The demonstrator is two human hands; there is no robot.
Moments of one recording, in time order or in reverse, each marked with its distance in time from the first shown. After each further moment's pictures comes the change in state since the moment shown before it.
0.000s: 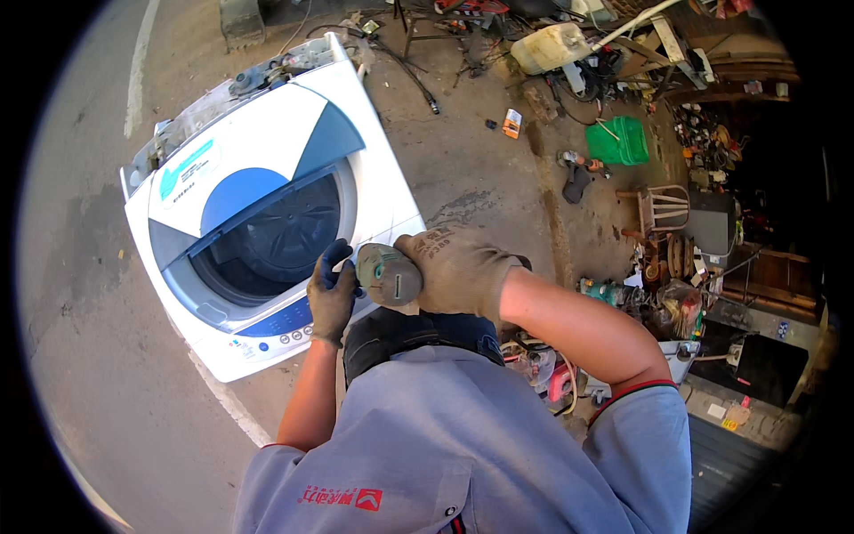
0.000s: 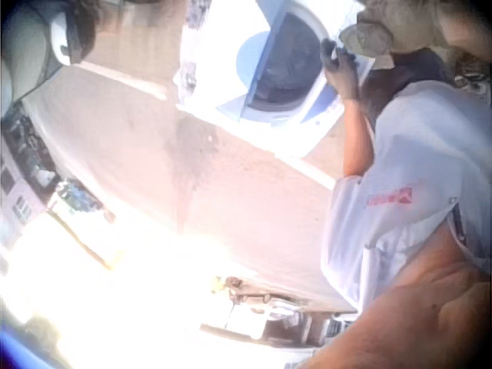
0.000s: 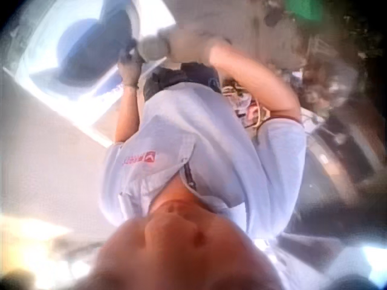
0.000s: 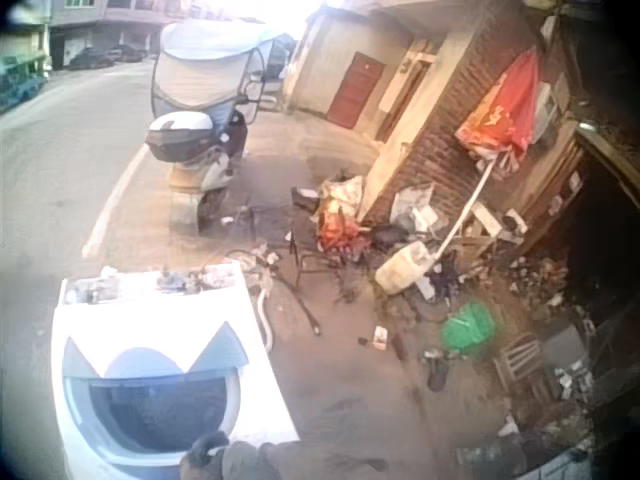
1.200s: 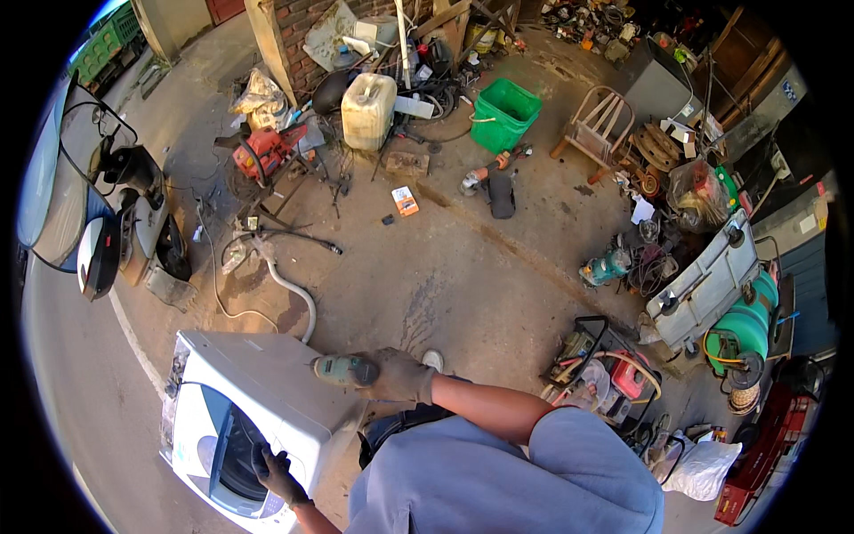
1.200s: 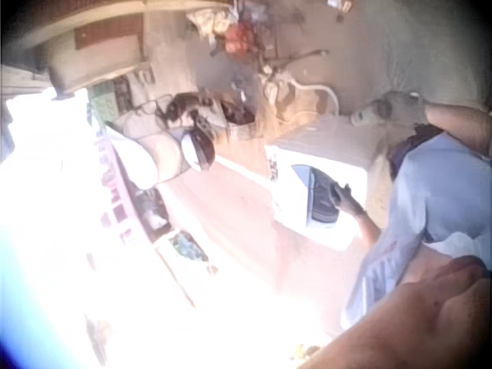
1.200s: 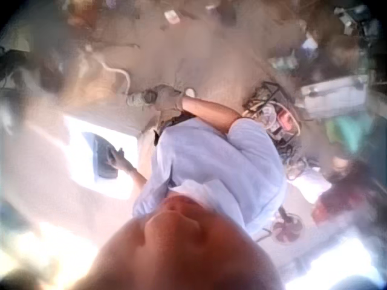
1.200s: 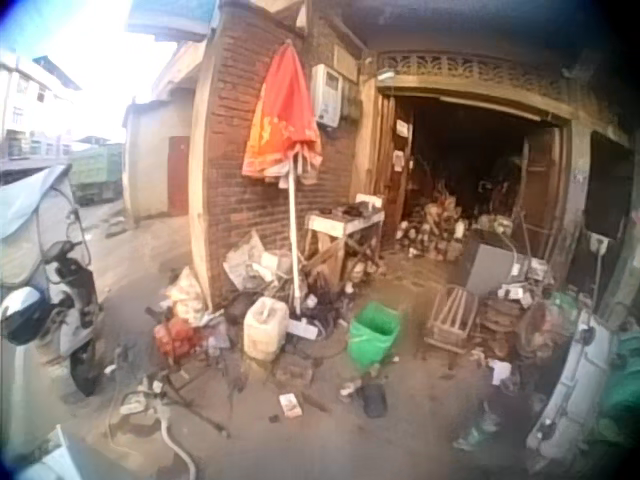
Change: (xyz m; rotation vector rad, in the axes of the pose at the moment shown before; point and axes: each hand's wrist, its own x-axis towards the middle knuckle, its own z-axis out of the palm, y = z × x) left_hand -0.006 0.029 0.094 0.247 0.322 0.198; right_hand -0.102 0.275 0.065 0.905 0.564 -0.013
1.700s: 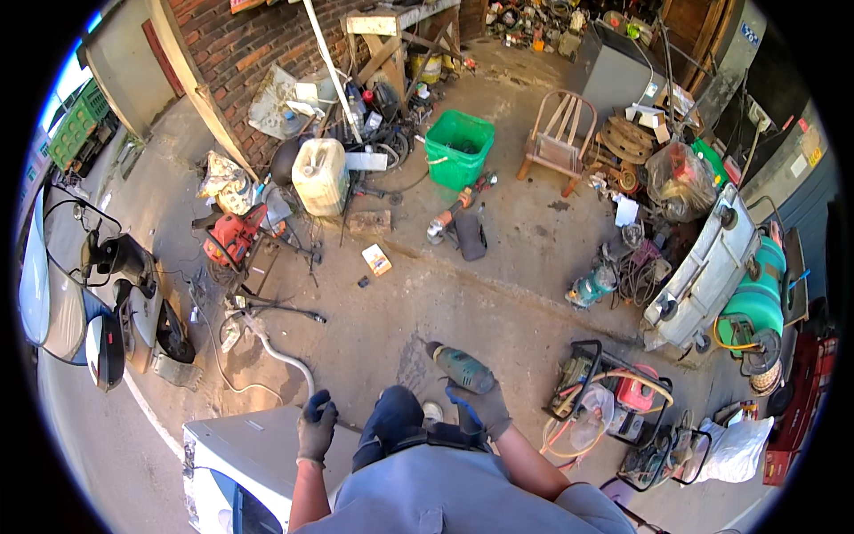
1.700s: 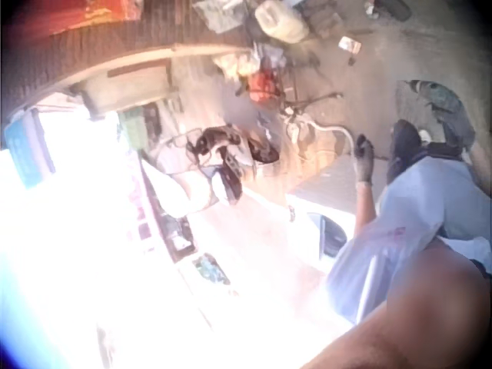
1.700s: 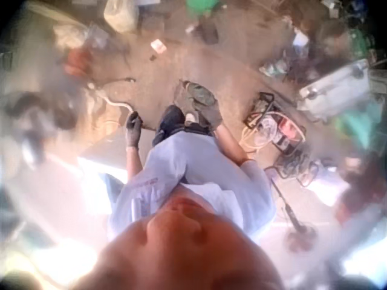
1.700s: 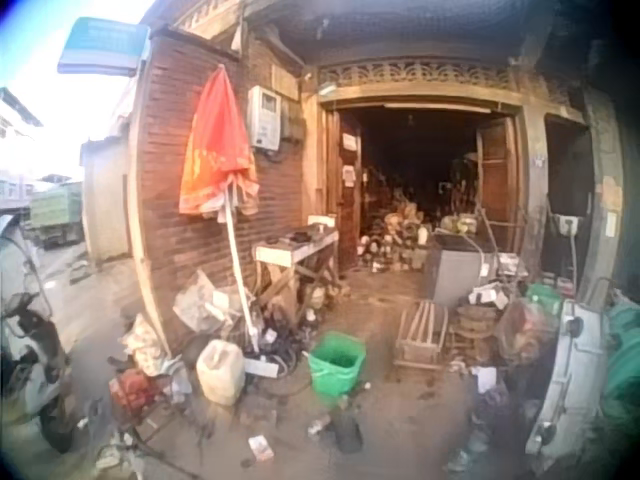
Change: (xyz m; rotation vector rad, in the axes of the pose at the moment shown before) left_hand -0.023 0.080 0.303 0.428 -0.907 0.148; right_hand -0.101 0.183 -0.093 0.833 0.940 0.201
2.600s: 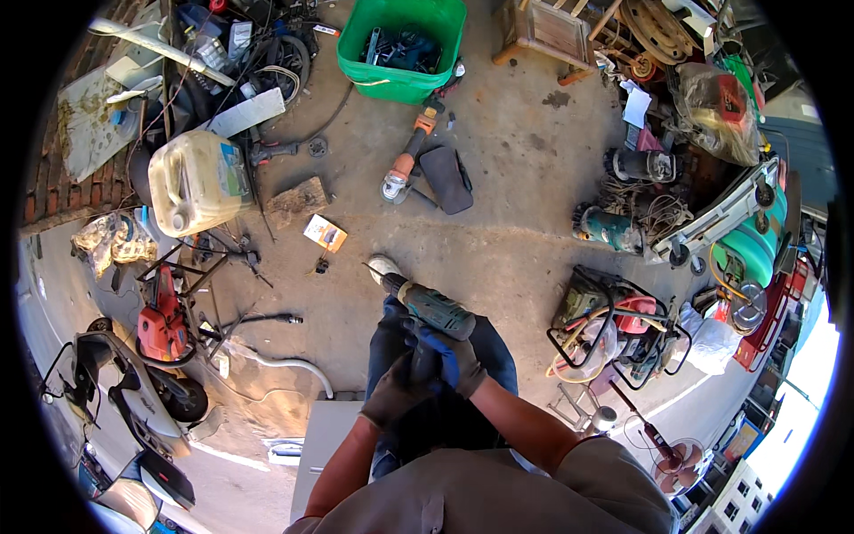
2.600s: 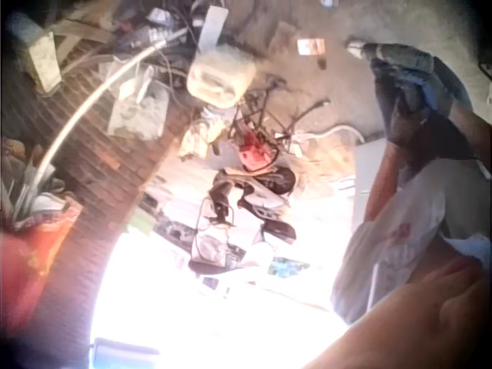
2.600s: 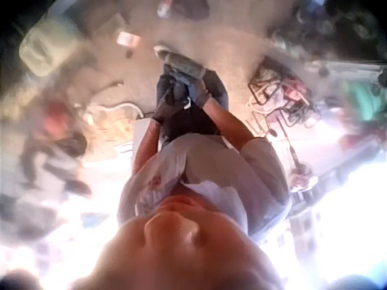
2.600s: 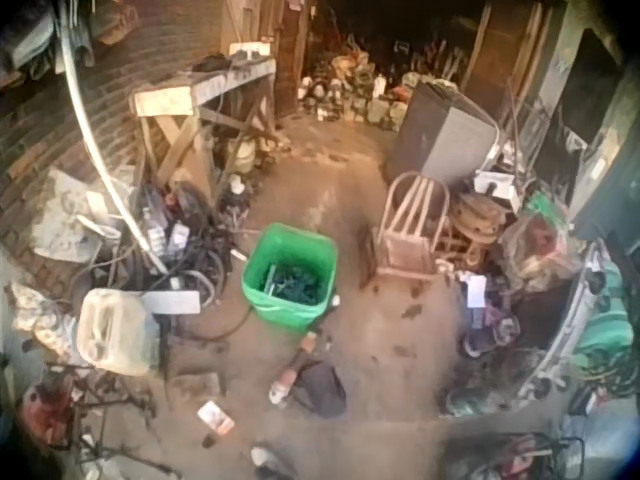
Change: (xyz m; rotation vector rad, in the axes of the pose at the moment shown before) left_hand 0.367 0.130 0.233 0.273 -0.989 -0.166; right_hand 0.383 -0.054 0.068 0.735 0.190 0.444
